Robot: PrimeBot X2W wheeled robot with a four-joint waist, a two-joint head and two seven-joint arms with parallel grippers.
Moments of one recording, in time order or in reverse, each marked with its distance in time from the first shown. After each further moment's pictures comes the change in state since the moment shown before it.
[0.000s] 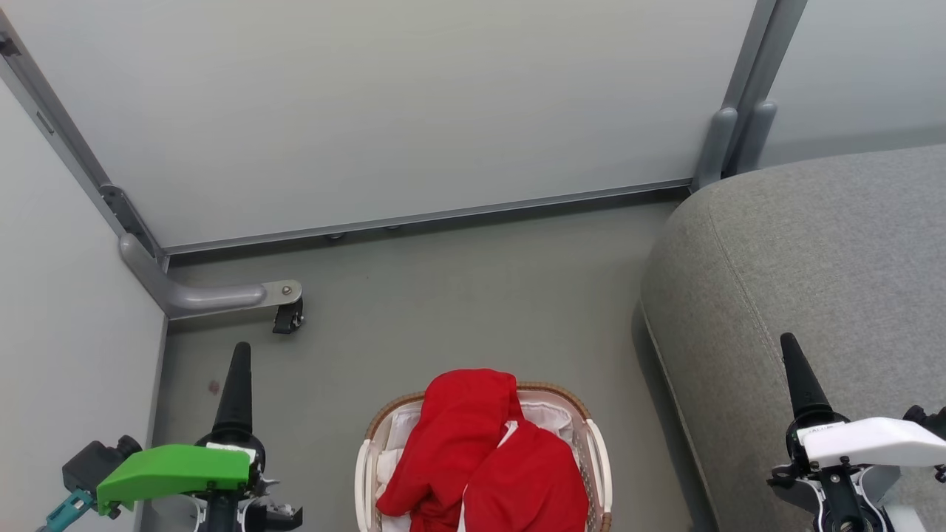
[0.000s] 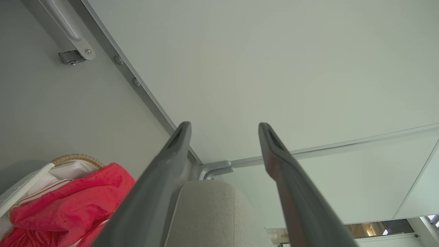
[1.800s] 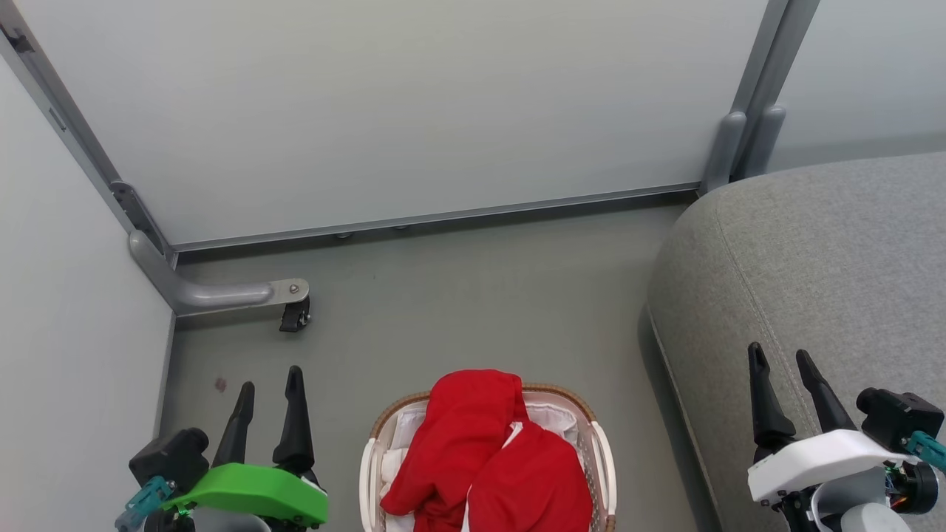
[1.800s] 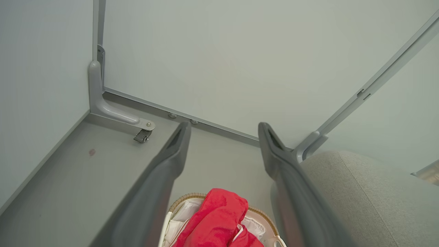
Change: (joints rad) left arm 0.031 0.004 -0.098 0.044 0.748 0.030 -0.164; right arm 0.038 -0.008 0.045 -0.038 -0.821 0.000 -0.162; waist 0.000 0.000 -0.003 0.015
